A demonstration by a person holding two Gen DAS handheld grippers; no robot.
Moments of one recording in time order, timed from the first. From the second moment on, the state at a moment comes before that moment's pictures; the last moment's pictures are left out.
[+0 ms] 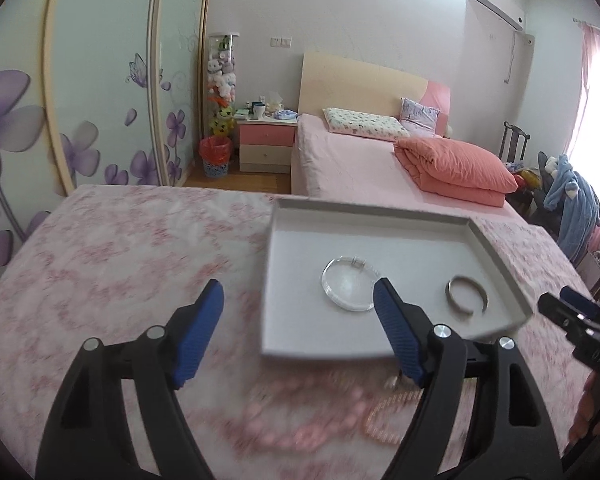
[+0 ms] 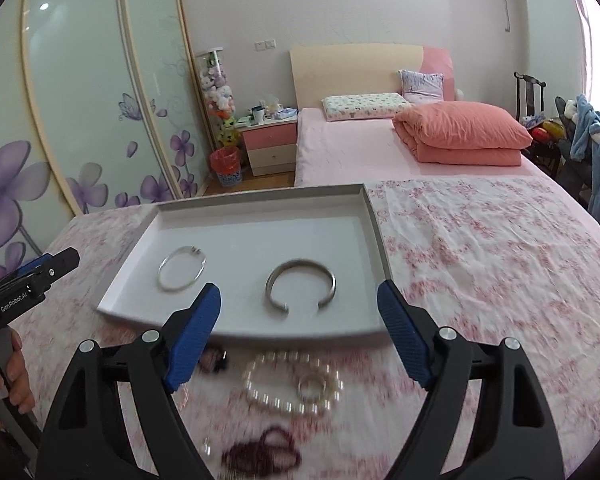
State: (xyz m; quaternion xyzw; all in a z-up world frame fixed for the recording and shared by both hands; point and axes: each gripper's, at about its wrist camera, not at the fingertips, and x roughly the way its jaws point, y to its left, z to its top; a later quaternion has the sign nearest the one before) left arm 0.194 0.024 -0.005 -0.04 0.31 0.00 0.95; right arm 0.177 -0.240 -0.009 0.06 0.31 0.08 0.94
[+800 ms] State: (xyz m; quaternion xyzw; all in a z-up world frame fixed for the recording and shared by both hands) left arm 0.122 0.068 -0.057 -0.03 0.38 0.02 0.92; right arm 0.128 -0.215 -0.086 -0.02 0.44 0.12 0.89
